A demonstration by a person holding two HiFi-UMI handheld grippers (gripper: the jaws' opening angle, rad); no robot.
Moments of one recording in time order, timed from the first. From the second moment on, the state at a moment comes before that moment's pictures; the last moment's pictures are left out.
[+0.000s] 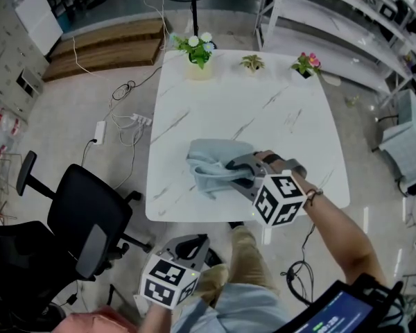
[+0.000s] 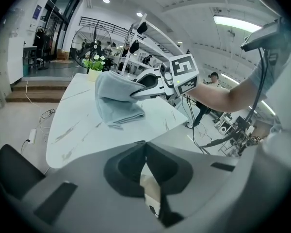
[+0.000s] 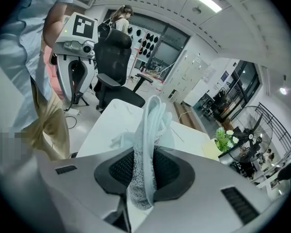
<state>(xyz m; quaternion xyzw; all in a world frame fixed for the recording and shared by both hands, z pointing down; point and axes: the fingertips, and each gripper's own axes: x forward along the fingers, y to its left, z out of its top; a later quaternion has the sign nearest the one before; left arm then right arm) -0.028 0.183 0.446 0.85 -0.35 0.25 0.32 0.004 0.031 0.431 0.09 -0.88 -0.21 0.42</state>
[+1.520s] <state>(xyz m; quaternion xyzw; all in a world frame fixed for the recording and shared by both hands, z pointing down) -0.035 0.183 0.453 0.84 -0.35 0.25 0.32 0.027 0.052 0.458 0.03 -0.91 0.11 0.40</state>
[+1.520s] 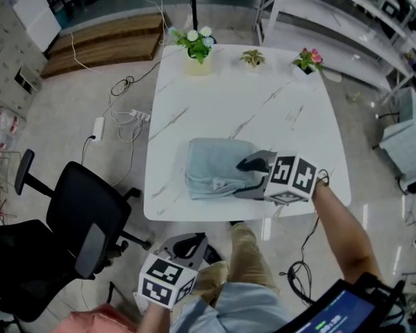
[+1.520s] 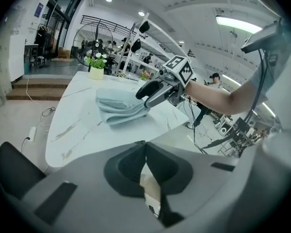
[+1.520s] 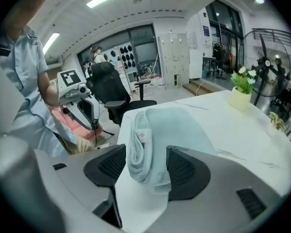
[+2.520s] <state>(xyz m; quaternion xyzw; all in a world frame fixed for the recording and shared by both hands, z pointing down) -0.012 0.161 0.454 0.86 -0.33 0.24 0.30 0.048 0.072 0.492 0.05 -0.82 -0.34 0.46</state>
